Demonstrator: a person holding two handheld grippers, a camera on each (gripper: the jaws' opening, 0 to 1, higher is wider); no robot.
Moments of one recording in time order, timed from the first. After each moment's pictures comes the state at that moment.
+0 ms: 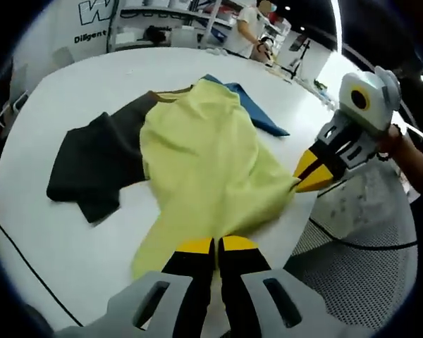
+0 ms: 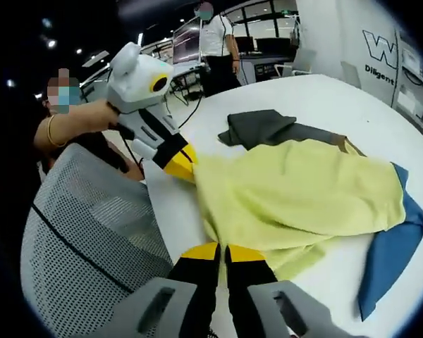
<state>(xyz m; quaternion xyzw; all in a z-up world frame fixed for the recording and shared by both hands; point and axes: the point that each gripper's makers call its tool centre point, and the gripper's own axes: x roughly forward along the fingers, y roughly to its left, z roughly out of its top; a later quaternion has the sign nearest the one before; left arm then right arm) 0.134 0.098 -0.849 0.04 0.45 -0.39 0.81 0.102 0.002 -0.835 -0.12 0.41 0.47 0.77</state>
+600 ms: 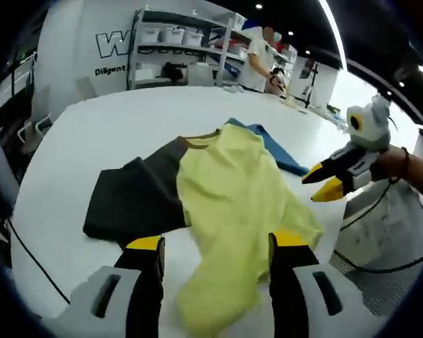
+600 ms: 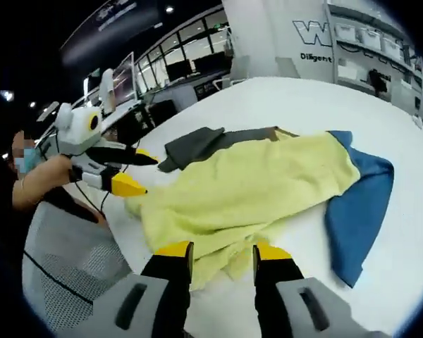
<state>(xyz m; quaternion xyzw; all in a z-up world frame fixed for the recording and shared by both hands) 0.196 0.117 -0.815 0.02 0.33 -0.32 0.89 0.160 -0.063 -0.830 0.01 0.40 0.27 0.88</state>
